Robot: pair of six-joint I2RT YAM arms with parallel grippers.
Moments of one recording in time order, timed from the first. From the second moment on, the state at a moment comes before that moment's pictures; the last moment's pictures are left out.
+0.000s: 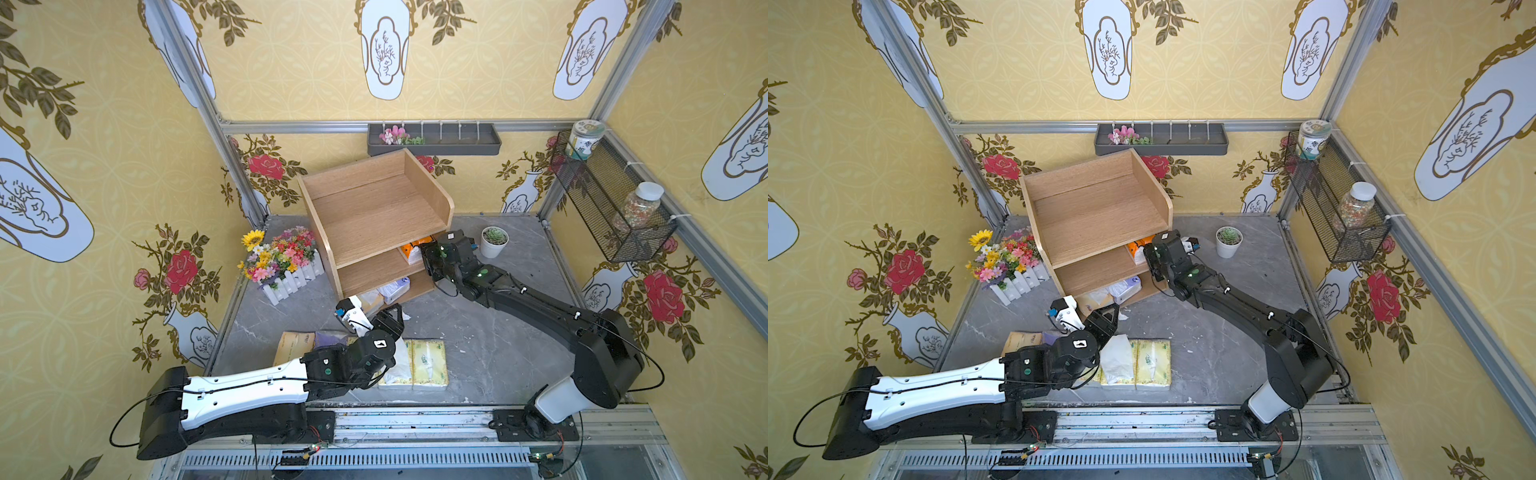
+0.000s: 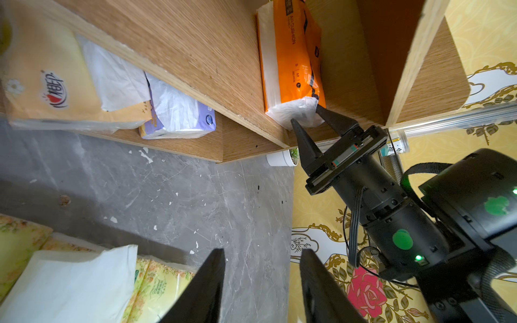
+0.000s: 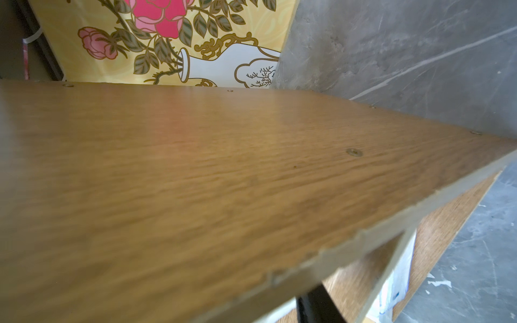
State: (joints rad) left arm -1.28 1.01 0.68 -0.15 -0.79 -1.54; right arm 0.62 1.57 1.17 -0.08 0.15 1.57
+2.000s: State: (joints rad) left arm -1.03 1.41 0.73 0.46 -0.55 -1.65; right arm 0.61 1.11 0.85 -0.21 -0.10 1.51
